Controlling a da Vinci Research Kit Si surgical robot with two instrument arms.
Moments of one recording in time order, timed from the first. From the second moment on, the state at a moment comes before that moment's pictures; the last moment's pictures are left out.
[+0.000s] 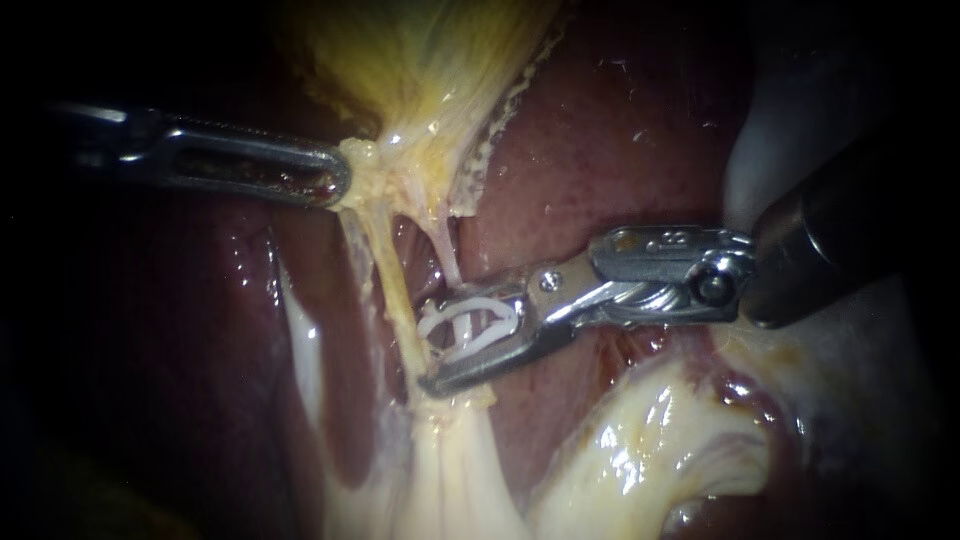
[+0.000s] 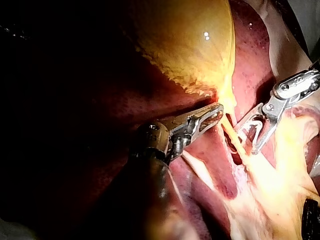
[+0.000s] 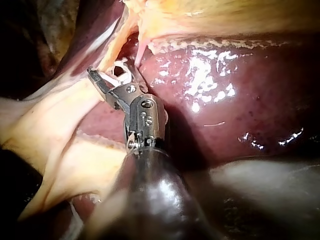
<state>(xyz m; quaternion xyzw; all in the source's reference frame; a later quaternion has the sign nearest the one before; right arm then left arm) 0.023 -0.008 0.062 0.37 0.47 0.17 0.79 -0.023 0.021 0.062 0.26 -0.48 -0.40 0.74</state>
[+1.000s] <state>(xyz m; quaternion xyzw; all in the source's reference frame) 0.027 -0.012 0.057 0.46 0.55 0.13 0.68 -0.023 0.021 0.062 0.26 -0.48 -0.39 0.74</state>
